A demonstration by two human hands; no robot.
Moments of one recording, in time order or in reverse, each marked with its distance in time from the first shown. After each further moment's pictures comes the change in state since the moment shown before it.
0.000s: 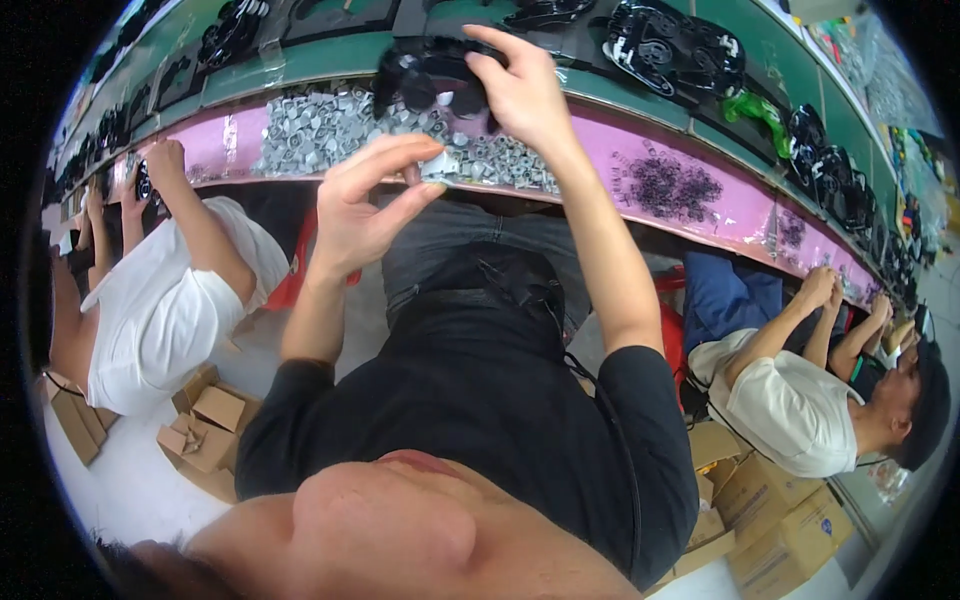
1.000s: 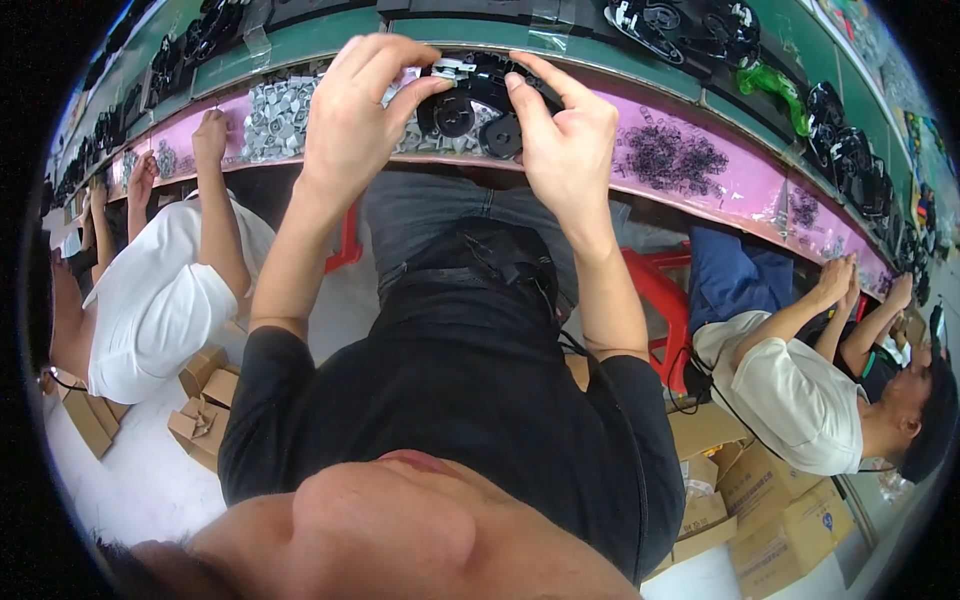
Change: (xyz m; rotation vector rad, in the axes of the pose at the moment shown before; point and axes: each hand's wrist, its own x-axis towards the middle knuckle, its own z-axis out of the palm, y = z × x) left_hand 0.062 -0.012 0.020 0.602 -0.032 0.201; right_hand -0.088 -0.041 -0.034 0.019 0.309 0.099
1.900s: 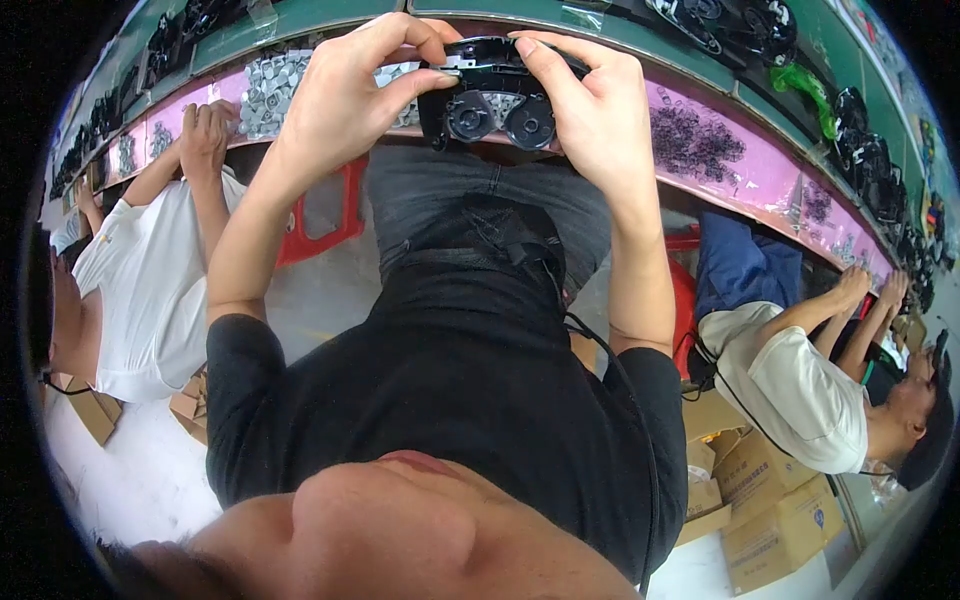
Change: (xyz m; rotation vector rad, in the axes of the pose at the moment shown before) left_hand 0.009 -0.021 -0.002 -0.560 0.059 0.365; right_hand 0.019 -0.005 -0.016 -0.015 -0.257 0.034
